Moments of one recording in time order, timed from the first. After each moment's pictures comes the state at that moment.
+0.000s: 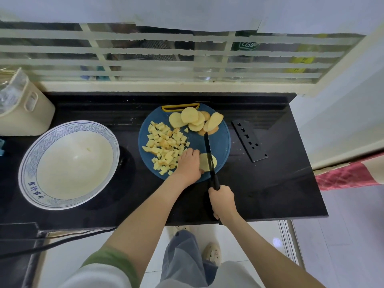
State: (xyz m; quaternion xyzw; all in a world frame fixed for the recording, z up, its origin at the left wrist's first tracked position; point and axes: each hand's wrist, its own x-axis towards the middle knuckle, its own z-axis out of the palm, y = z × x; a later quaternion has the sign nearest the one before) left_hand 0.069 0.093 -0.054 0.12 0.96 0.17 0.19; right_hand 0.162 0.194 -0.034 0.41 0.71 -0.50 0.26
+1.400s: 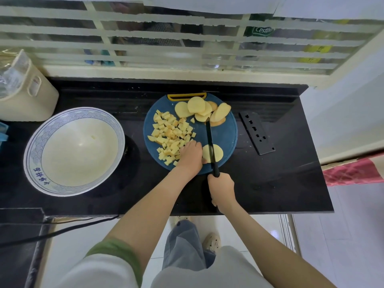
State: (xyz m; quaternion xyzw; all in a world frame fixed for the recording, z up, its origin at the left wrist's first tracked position) left_hand 0.068 0.088 -0.057 0.10 0.97 0.15 0.17; right_hand 0.152 0.175 -0.034 0.38 0.75 -0.49 0.23
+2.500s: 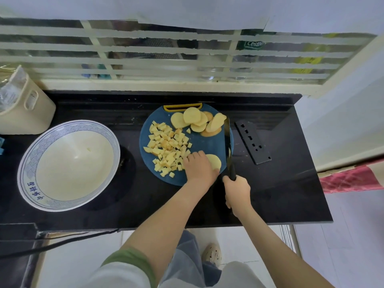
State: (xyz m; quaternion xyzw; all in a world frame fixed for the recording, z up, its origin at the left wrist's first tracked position) left_hand 0.079 0.131 -0.050 0.02 0.99 0.05 0.16; right_hand 0.142 0.222 -0.031 0.42 0.73 -0.53 0.15
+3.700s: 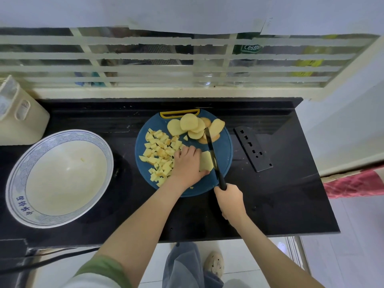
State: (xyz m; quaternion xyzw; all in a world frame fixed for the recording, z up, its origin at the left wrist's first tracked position) left_hand 0.043 0.092 -0.062 0.17 0.98 0.08 0.08; right_hand 0.132 0.216 -0.040 0.37 0.75 -0.51 0.22
